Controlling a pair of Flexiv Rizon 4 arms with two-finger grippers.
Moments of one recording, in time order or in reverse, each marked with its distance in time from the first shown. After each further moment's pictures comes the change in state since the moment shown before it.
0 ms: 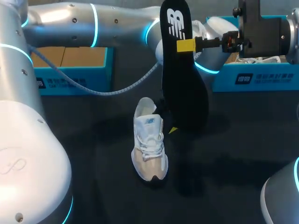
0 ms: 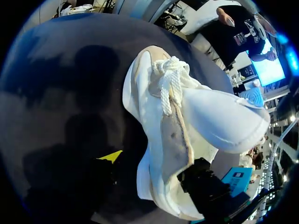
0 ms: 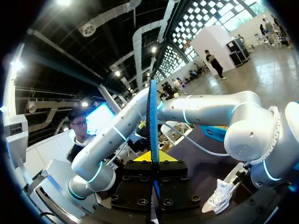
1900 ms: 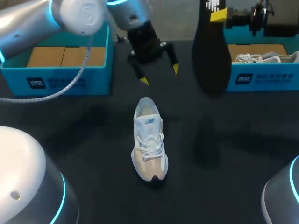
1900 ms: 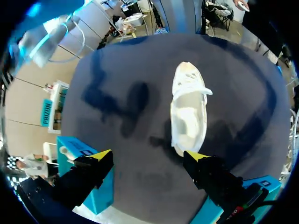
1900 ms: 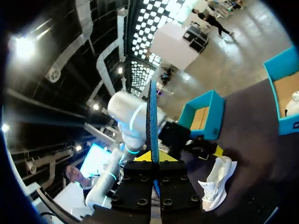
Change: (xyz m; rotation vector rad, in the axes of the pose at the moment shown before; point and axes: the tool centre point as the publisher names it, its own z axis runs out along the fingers) left arm 0.071 0.039 -0.166 -0.020 -0.844 -0.049; right arm -0.143 0.063 -0.073 -0.152 -0.125 0.471
